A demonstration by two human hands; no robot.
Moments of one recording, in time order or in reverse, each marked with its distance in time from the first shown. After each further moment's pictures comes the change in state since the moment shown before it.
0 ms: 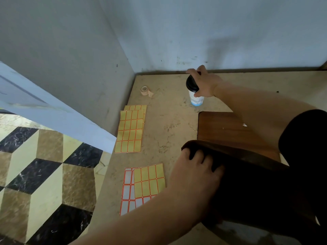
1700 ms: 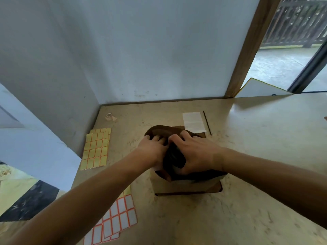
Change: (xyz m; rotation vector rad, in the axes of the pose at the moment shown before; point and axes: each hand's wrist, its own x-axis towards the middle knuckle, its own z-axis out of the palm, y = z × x) left_hand 0.006 0.024 -0.024 0.135 -0.232 -0.026; right_hand -0.371 -0.082 -0.058 -0.068 -0.088 -0.054
